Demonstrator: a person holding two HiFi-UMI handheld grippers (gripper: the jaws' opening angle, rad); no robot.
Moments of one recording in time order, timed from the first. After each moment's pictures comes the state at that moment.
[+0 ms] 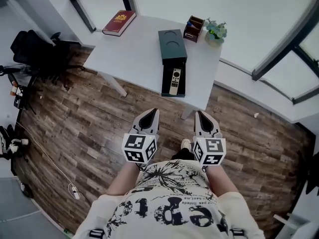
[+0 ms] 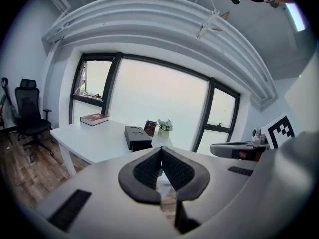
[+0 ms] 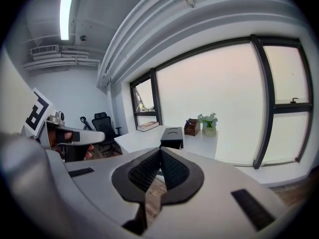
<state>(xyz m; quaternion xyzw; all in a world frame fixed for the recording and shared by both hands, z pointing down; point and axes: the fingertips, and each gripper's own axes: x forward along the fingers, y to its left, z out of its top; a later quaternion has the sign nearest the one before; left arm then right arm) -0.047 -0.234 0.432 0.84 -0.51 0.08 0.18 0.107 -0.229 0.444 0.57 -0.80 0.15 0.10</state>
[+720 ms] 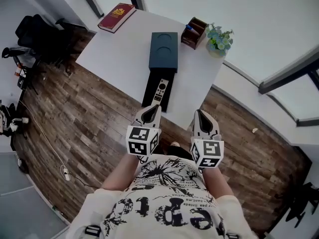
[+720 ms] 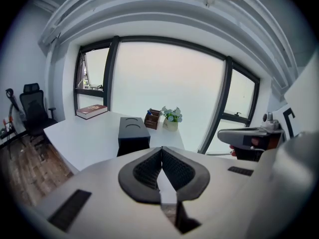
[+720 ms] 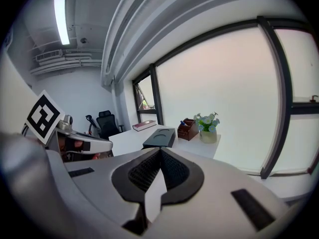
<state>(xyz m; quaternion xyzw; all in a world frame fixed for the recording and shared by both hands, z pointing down) 0.060 -0.359 0.474 0.79 -0.55 0.16 0.21 0.205 -0.361 0.457 0.52 -0.83 0.15 0.12</state>
